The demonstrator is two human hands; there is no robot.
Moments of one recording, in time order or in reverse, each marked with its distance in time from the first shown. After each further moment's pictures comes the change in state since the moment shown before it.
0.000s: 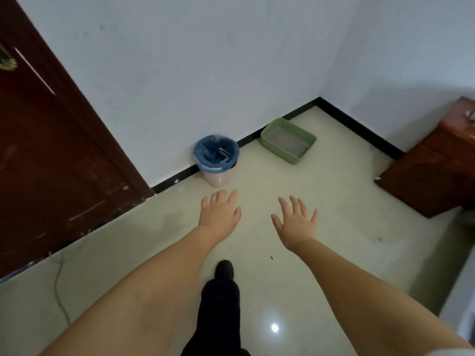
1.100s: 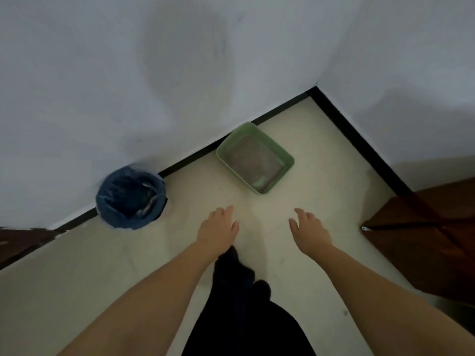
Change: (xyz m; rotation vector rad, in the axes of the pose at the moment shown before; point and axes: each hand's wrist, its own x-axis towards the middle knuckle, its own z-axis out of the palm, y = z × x) left_hand 0.589 0.234 0.056 -0.245 -0.336 -0.125; right_hand 0.585 0.321 -0.115 0.154 -0.345 0.122
